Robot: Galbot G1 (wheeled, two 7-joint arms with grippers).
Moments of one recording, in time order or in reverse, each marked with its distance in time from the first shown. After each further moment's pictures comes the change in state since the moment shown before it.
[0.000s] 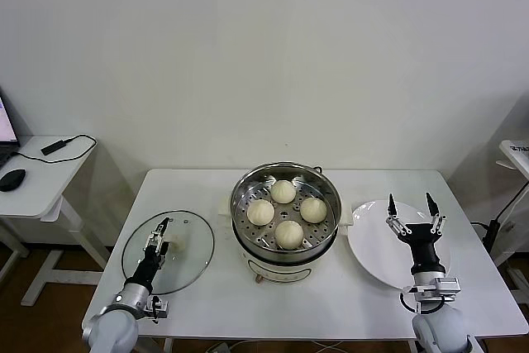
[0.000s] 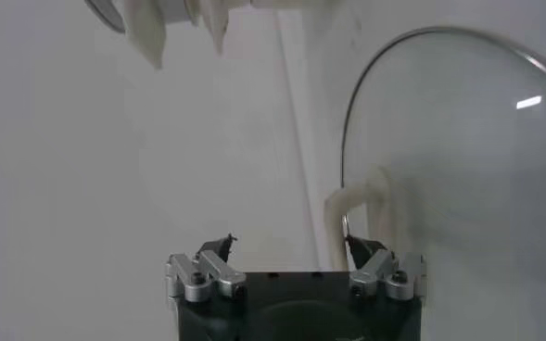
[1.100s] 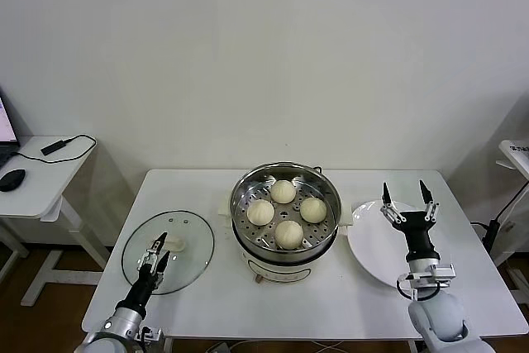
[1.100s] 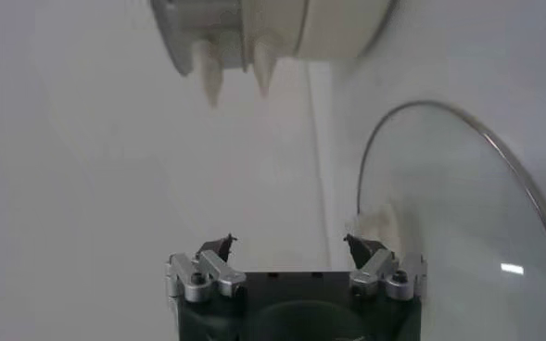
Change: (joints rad) left arm 0.178 0.002 -0.046 -0.154 -0.013 -0.041 -0.045; right arm 0.061 -0.028 -0.042 -0.010 0.030 -0.007 -0.001
